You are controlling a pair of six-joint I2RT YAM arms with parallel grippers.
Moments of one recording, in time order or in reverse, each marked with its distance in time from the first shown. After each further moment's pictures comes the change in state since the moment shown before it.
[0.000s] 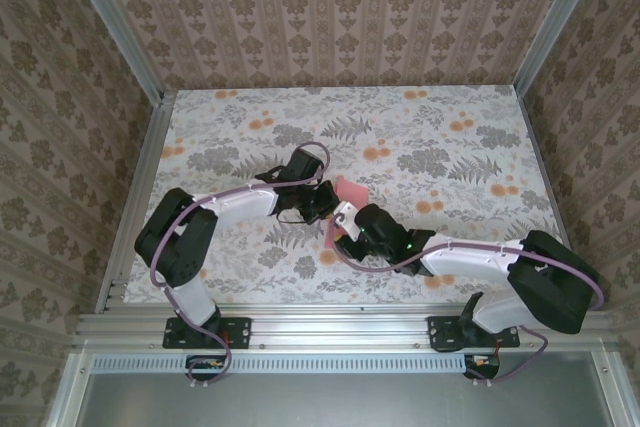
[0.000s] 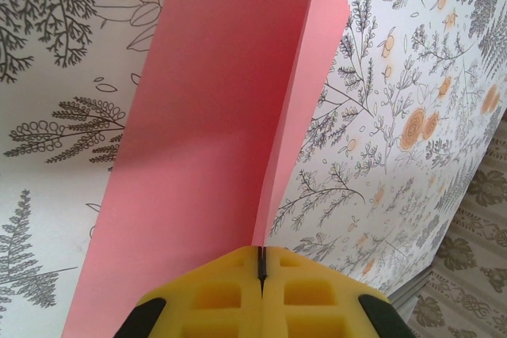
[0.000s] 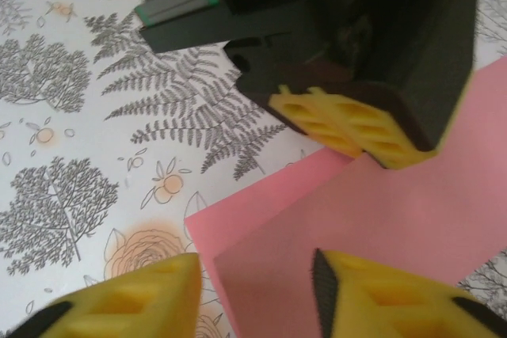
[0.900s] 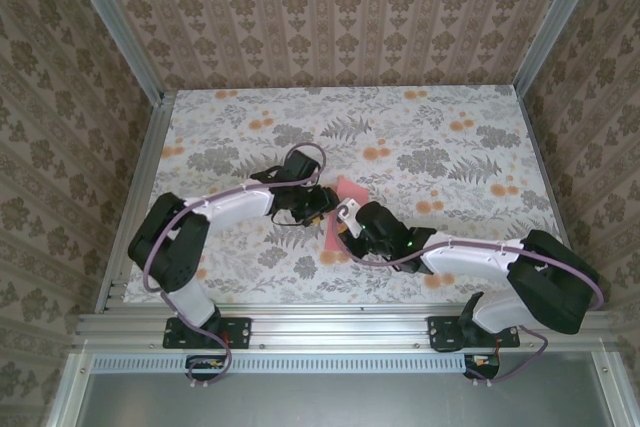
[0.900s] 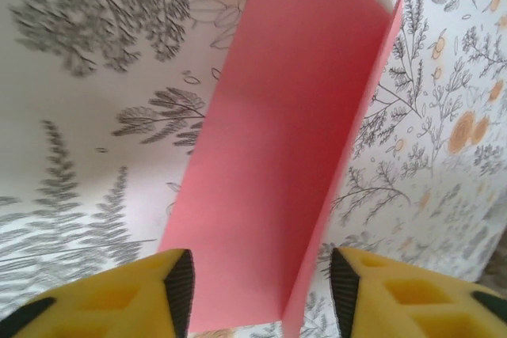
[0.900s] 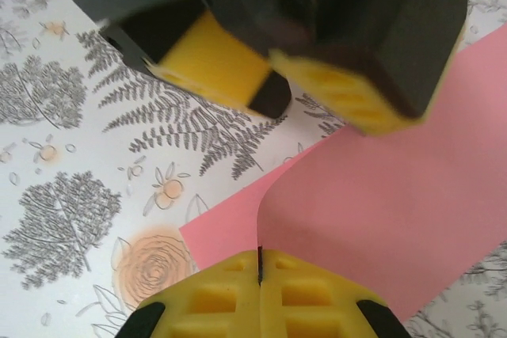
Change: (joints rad) left arm 0.008 -0.072 -0.006 -0.138 -0.103 0.062; right arm -0.024 0.009 0.008 -0.014 -0.058 0.117
